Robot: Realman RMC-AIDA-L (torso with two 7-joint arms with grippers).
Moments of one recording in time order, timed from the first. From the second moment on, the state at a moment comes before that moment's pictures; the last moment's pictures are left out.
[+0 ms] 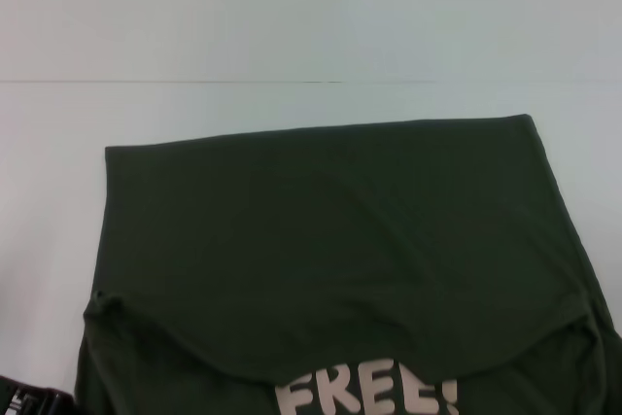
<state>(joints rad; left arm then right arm) -0.52 -1.91 0.65 0.61 2.46 1.92 -2.25 0.58 1.94 -0.71 -0.66 -2.64 -1.82 2.18</state>
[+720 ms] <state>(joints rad) -0.56 -1.89 0.54 0.63 2.48 2.02 -2.23 0.58 1.91 -0.65 -0.67 -2.63 -1.91 2.13</state>
